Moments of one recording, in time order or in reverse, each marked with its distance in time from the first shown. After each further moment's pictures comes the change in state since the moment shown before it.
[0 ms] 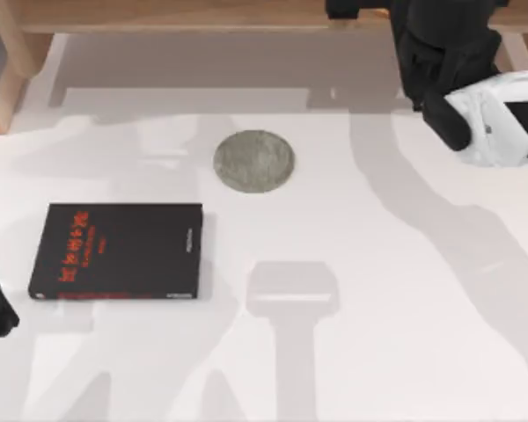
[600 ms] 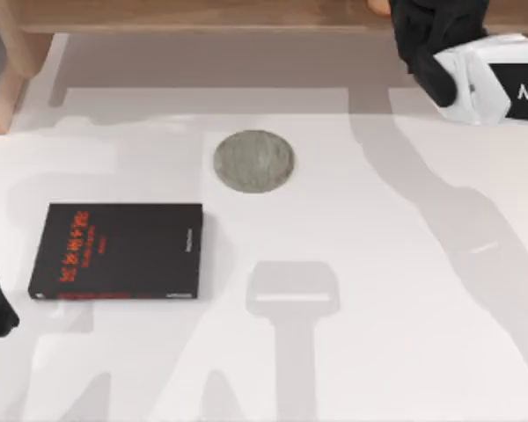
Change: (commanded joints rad) left arm 0.000 0.000 0.000 0.000 0.000 0.000; right arm -0.052 0.149 0.238 -0.087 -0.050 -0.002
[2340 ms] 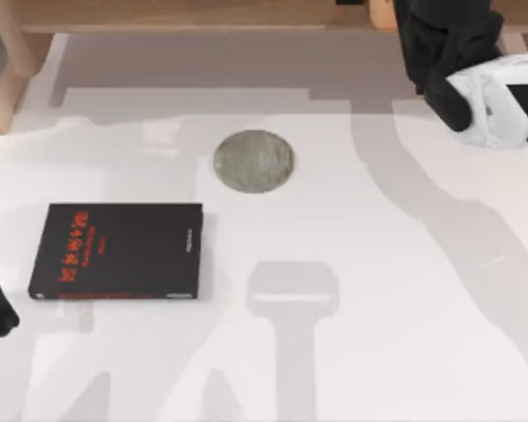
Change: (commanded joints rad) left arm 0.000 0.000 0.000 0.000 0.000 0.000; right arm 0.040 -0.130 -0.172 0.043 0.036 0.002
